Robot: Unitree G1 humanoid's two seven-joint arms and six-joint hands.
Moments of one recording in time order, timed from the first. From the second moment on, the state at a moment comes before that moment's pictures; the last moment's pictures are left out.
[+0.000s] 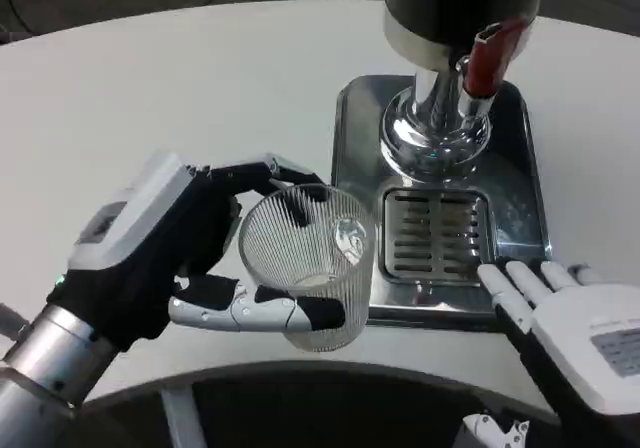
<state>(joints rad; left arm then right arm) -0.18 0.47 0.09 -0.21 0.29 -0.38 -0.26 0.23 -0.13 0.03 -1.01 -1.36 -0.02 0.81</state>
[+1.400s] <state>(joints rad) -0.55 0.41 -0.10 0.25 0.56 -0.38 0.00 0.36 -0.07 -0.03 -1.03 -1.13 -0.12 0.65</state>
